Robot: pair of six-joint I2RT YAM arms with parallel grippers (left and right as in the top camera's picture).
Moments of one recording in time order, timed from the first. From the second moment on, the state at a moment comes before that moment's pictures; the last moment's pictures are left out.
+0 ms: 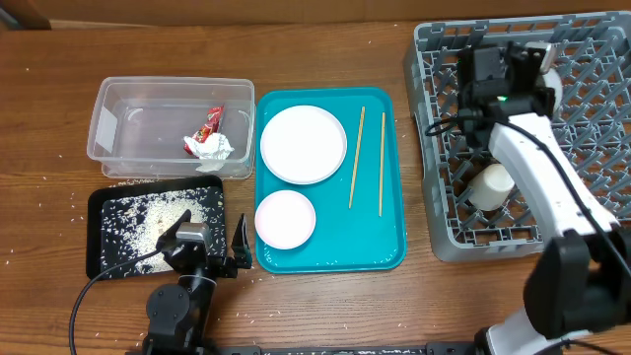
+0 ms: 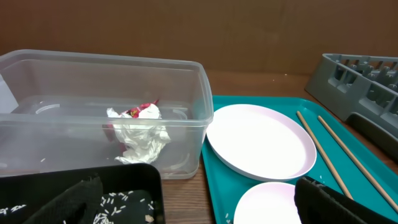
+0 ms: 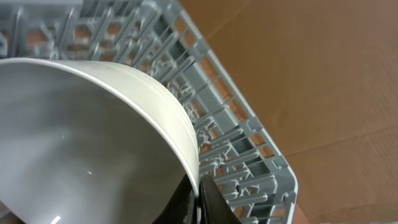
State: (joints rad) left arm -0.12 0.02 0.06 -0.20 0.02 -0.13; right arm 0.14 1.76 1.41 -0.76 1.09 0.28
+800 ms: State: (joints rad) left arm -0.12 0.02 0.06 -0.20 0.02 -0.13; right arm 0.21 1.82 1.42 -0.88 1.14 0.34
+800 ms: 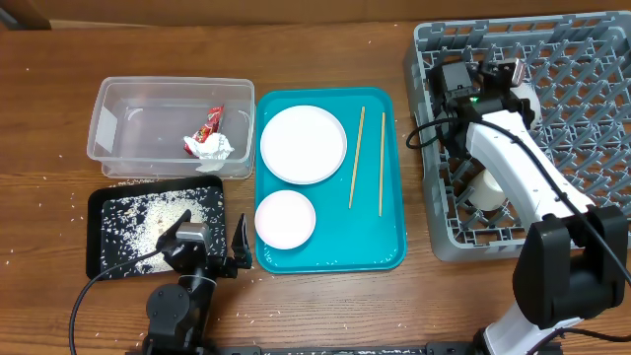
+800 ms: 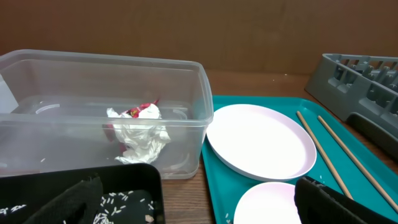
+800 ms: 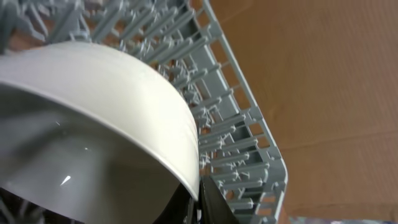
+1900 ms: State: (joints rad) left arm -0.12 0.02 0.06 -0.20 0.02 -0.13; right arm 0.25 1.84 1.40 -0.82 1.18 0.30
